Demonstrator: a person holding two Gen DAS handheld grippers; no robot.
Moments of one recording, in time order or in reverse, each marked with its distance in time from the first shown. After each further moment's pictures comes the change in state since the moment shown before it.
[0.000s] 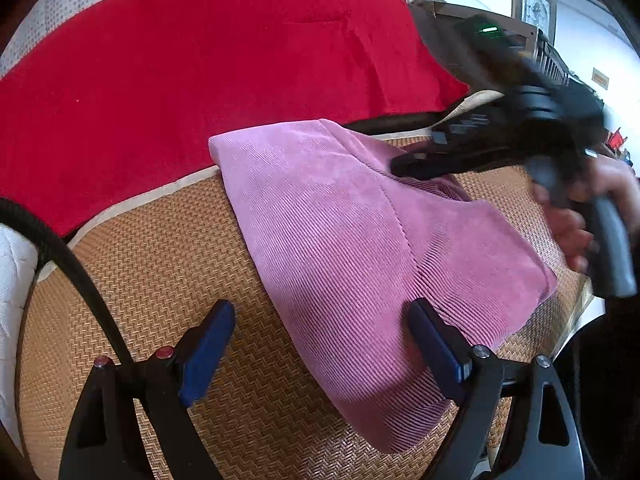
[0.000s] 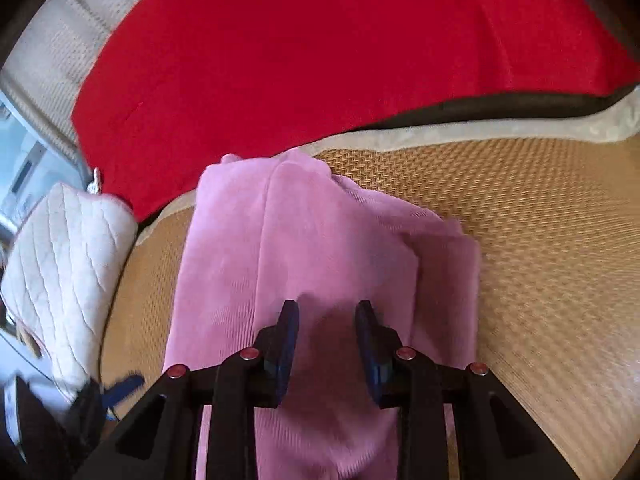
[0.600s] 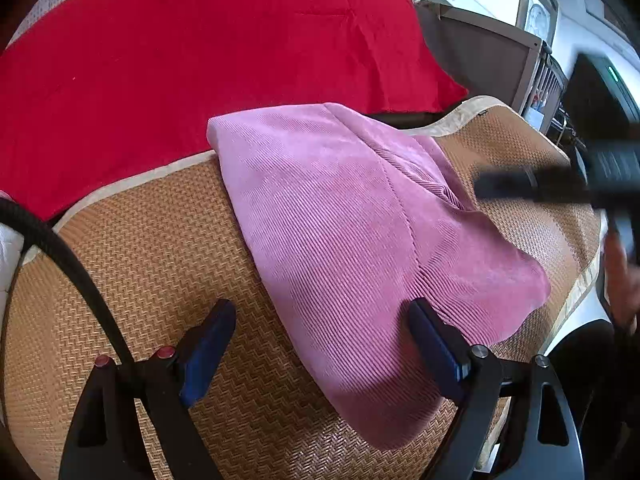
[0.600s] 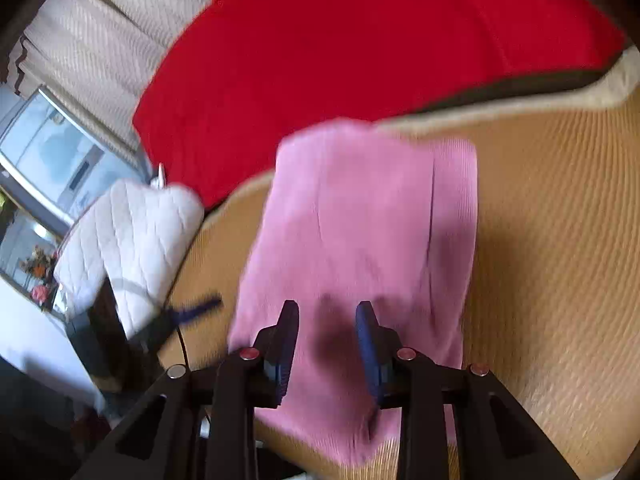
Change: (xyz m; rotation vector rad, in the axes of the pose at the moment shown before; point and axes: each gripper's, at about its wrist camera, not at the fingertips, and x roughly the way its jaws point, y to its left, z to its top) left arm 0.006 0.014 -0.003 -0.057 0.030 -0.069; right arm -0.058 -0.005 -0.041 0.036 -0.077 0.173
